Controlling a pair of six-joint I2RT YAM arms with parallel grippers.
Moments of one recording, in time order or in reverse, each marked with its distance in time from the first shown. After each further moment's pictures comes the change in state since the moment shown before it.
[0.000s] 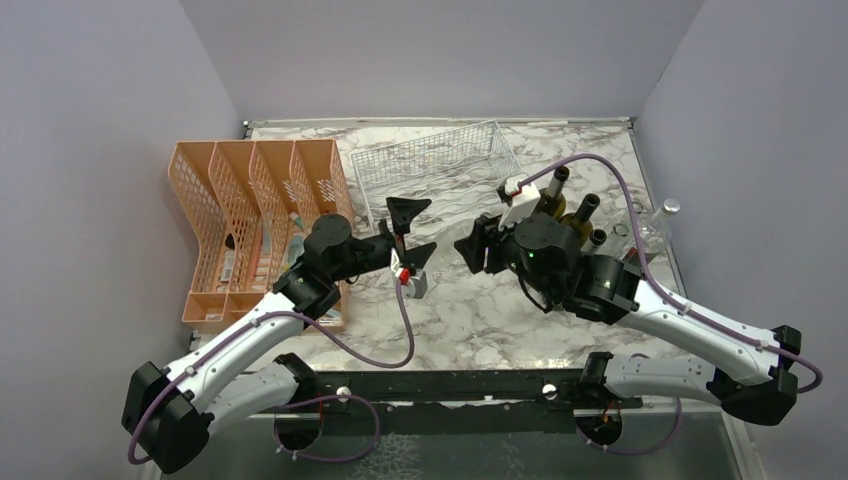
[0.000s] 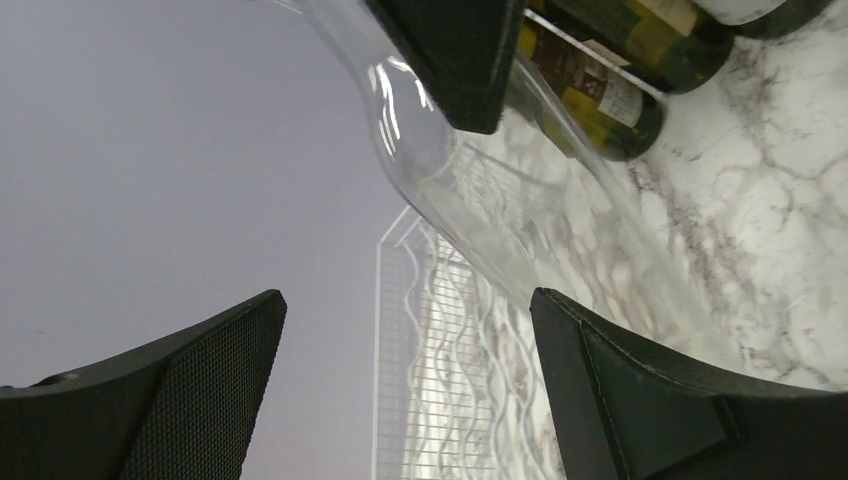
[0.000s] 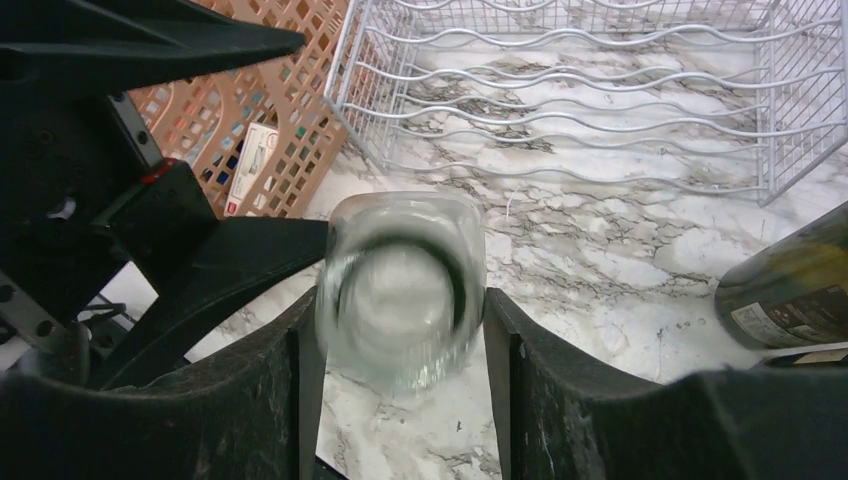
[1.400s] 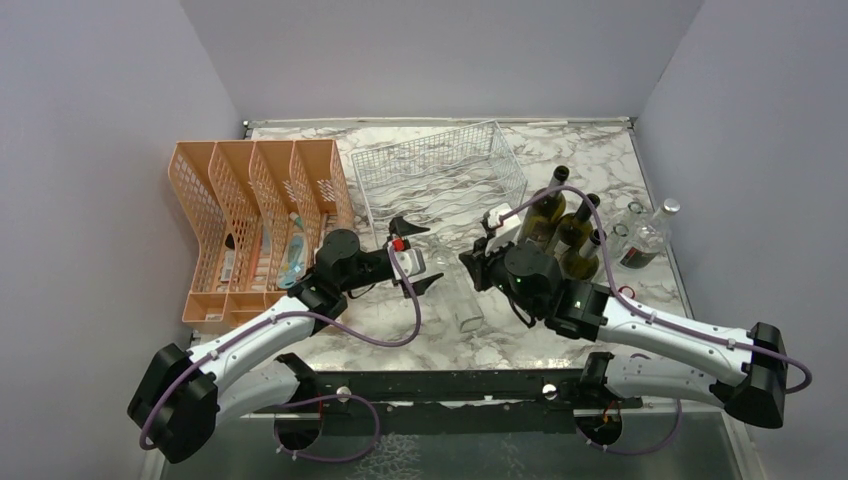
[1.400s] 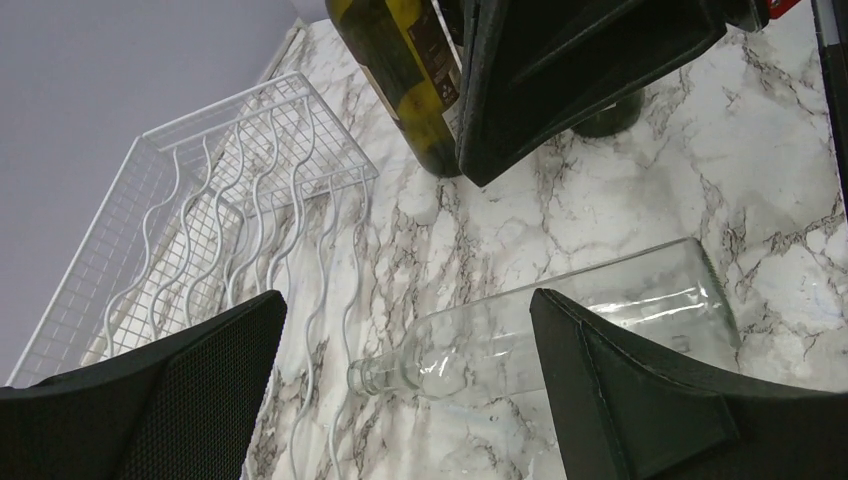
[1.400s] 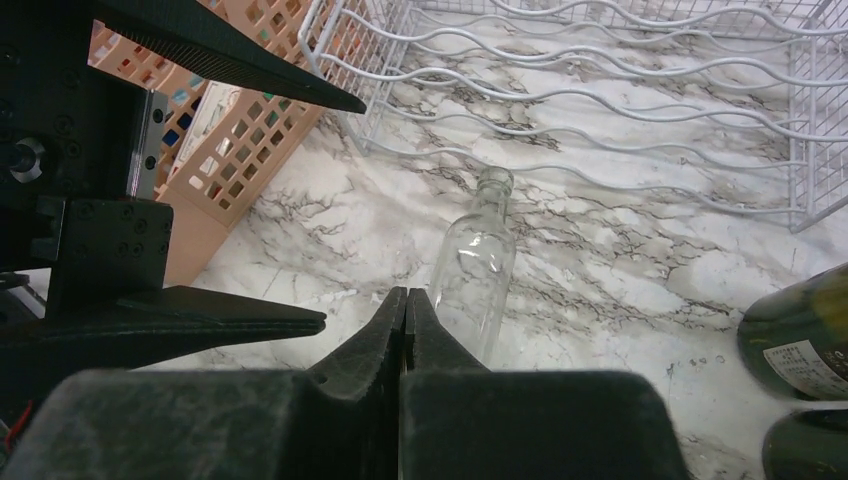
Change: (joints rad) left arm 0.000 0.079 -0.174 0.194 0.010 -0.671; right arm 0.000 -0.015 -0.332 0.357 -0.029 -0.141
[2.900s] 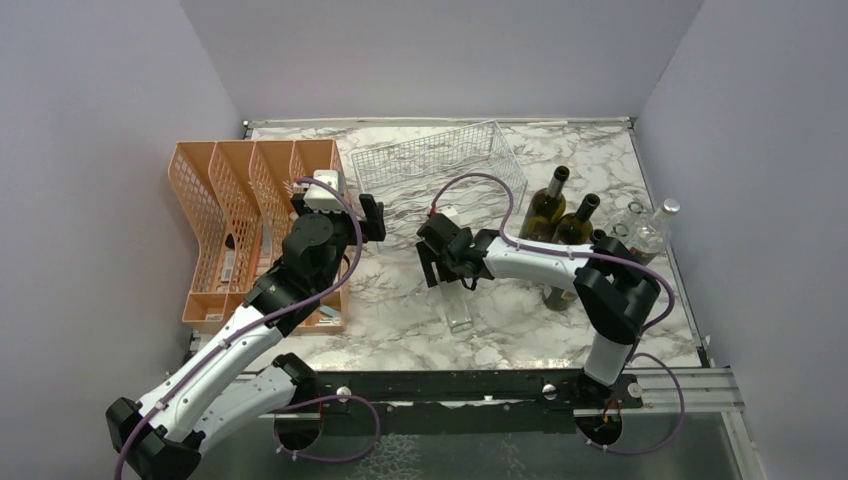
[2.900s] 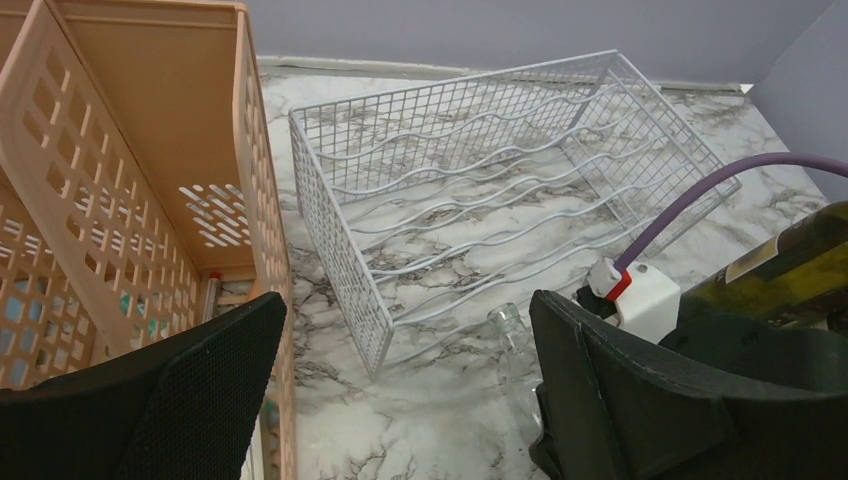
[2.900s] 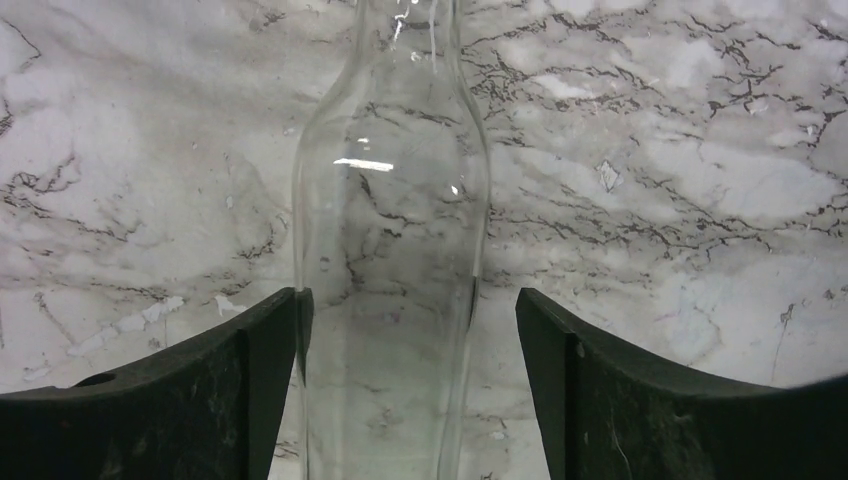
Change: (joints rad) left arm 0.019 -0.213 0.270 -0.517 -1.015 -0.726; right arm -0.153 0.762 0.385 -0.346 -0.113 0.233
